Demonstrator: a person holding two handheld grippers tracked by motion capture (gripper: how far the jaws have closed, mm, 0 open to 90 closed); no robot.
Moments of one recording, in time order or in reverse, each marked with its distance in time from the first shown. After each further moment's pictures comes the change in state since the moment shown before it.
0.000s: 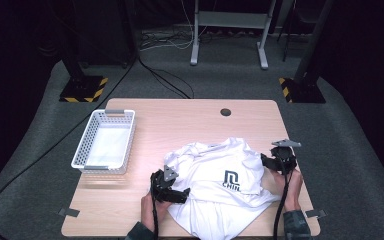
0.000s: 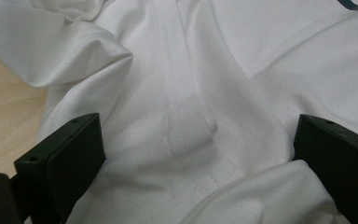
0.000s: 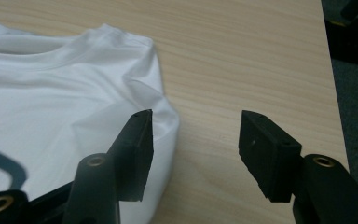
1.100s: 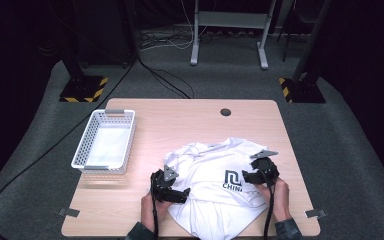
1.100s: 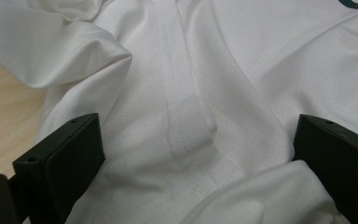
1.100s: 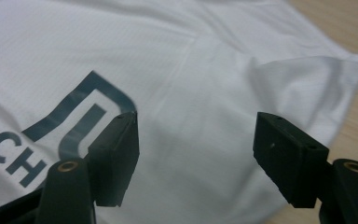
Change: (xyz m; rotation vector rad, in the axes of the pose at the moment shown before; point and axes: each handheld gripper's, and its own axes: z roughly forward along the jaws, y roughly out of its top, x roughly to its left) left arm 0.000 0.000 0.000 0.002 -0.002 0.000; right arm 0.059 -0.017 0.005 0.156 0.125 -0.151
